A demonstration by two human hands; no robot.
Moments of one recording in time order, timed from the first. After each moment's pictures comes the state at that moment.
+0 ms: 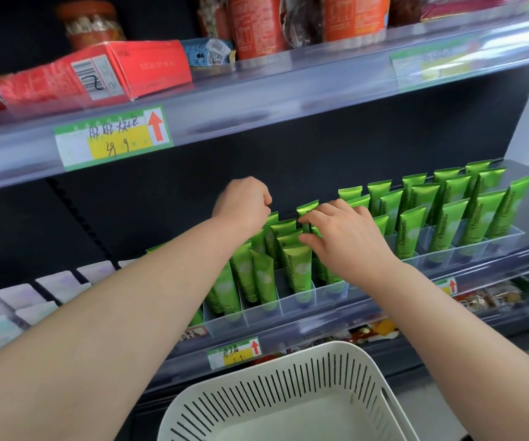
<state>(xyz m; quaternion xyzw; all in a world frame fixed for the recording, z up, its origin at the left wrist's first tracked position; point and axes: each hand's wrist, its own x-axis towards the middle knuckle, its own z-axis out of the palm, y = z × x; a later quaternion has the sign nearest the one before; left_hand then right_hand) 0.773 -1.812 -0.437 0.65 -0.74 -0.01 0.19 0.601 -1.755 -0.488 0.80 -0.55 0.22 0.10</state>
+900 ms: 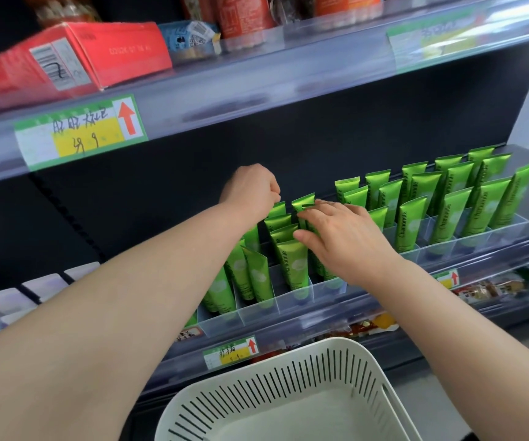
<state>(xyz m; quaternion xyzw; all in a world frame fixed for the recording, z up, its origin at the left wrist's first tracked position) 0.753 -1.833 -0.440 0.62 -0.76 -0.01 0.19 0.595 -1.759 -0.496 0.80 -0.56 0.19 0.04</state>
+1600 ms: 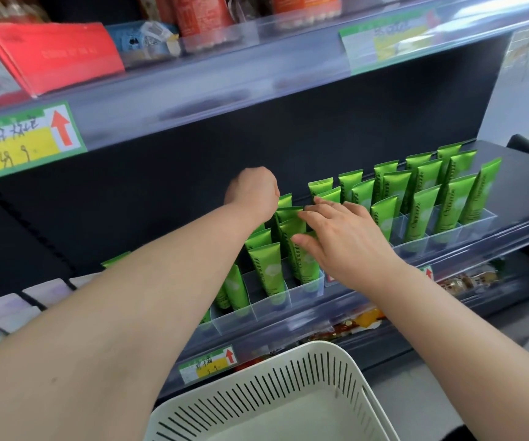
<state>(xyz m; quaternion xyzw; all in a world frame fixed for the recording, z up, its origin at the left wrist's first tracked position) 0.705 -1.859 -0.458 0.63 -0.76 0.02 0.15 0.562 -1.756 -0.503 0.79 -0.58 0.20 0.06</state>
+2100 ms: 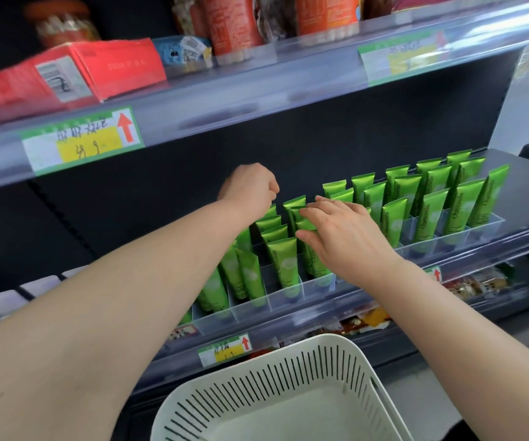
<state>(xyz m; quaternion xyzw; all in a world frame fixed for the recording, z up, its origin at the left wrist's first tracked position) 0.742 -1.827 -0.431 0.61 -0.77 -0.01 0.18 0.582 -1.744 -0.490 0.80 -0.56 0.23 0.07</state>
